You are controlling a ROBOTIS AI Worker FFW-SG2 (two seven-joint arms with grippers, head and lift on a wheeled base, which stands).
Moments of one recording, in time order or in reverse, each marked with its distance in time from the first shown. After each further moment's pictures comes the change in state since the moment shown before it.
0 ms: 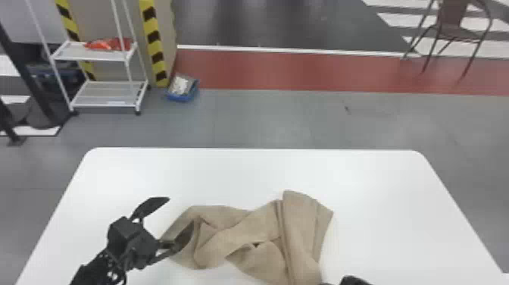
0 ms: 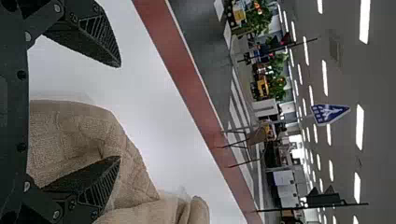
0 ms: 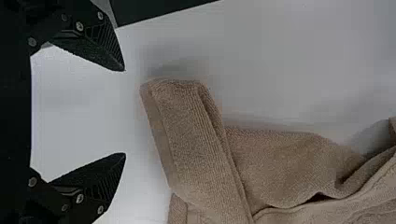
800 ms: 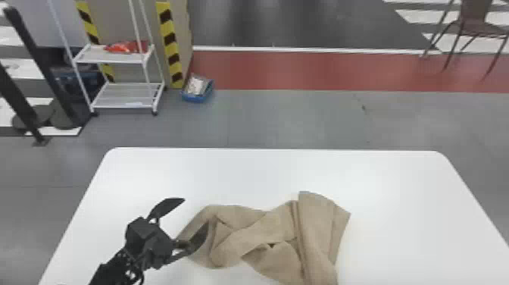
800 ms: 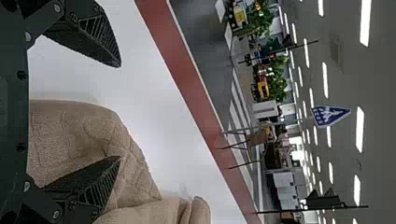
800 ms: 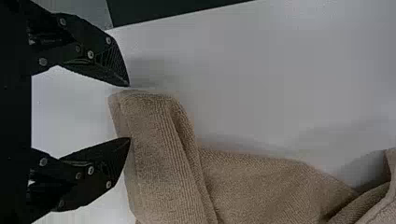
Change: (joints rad) left arm 0.009 0.000 0.006 -0.001 0.006 -0.006 0.000; right arm -0.059 0.016 0.086 0.081 0.040 0.002 0.010
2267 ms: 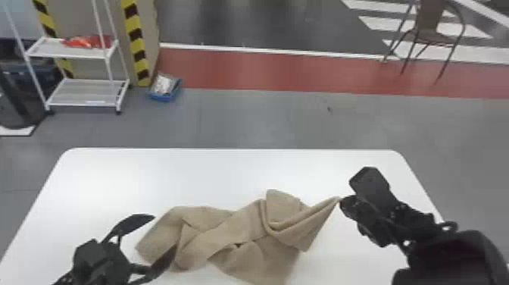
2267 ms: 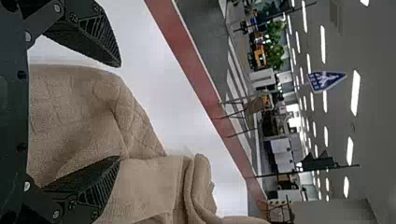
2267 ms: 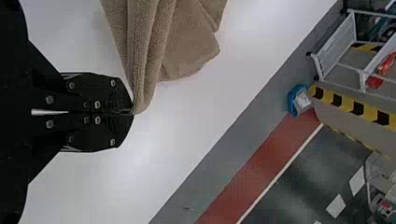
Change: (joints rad) left arm 0.089 0.021 0.028 -0.099 -0.016 -0.023 -0.172; right arm -0.208 0.157 -0.358 -0.079 -0.383 0.183 -0.360
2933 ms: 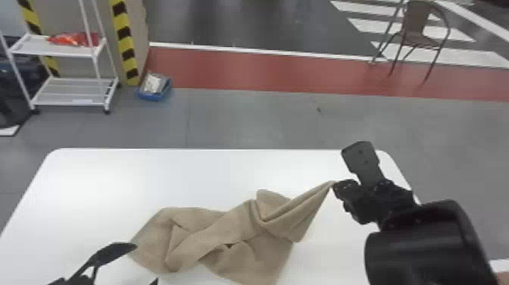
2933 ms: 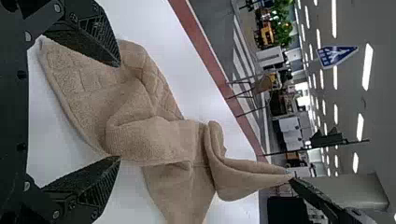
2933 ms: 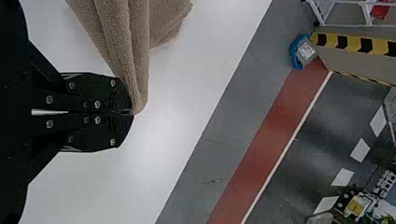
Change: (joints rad) left arm 0.158 0.029 0.039 -0.133 -0.014 -0.010 -0.063; right arm -0.129 0.024 0.065 -0.020 -0.057 0.286 -0.128
